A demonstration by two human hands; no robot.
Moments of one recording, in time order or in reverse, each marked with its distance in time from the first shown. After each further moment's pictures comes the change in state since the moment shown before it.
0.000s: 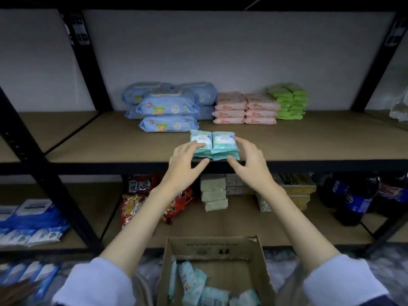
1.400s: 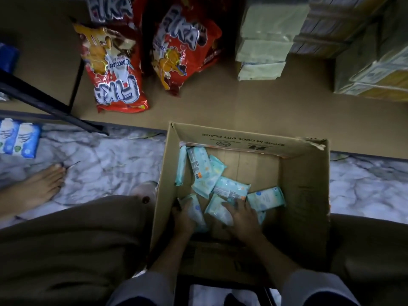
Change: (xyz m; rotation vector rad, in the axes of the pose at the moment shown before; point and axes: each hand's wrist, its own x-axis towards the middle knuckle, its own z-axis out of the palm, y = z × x) left_hand -0.330 -0.259 0.289 -0.172 -0.546 -1.456; right_hand -0.289 0.238 0.308 -0.382 -1.194 0.279
